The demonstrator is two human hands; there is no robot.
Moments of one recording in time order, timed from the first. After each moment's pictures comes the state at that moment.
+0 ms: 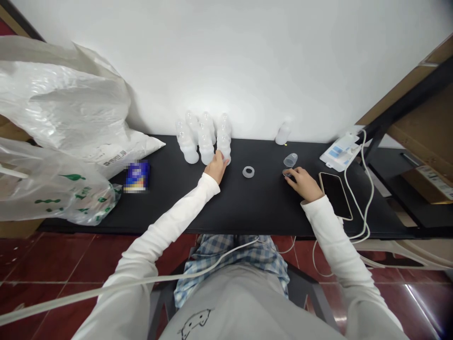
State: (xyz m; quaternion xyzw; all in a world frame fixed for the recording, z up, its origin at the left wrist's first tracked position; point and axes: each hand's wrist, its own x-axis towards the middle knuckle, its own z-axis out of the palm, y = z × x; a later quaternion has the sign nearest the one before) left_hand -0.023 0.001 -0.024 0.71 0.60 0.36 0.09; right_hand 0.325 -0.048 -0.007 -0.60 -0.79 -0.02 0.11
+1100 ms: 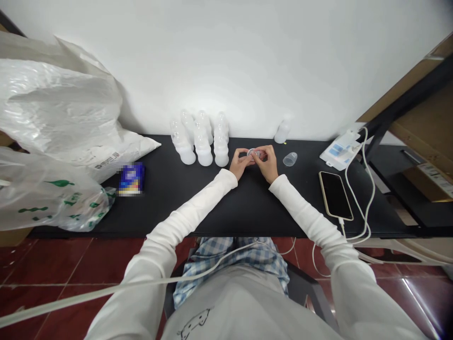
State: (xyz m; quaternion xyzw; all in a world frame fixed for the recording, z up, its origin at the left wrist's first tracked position) left_hand 0.068 0.021 -0.023 0.41 0.31 0.57 0.65; right_hand 0.202 0.027 -0.018 -0.47 -0.67 0.14 0.56
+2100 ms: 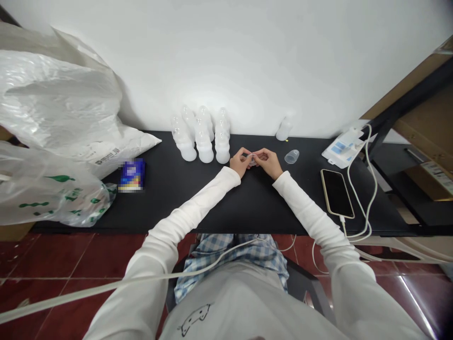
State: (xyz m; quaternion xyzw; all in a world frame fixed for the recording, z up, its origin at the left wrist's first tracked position) left_hand 0.063 0.018 -0.027 0.54 0.48 0.51 0.47; right_hand 0.215 0.030 -0.025 -0.47 -0.61 0.42 0.47
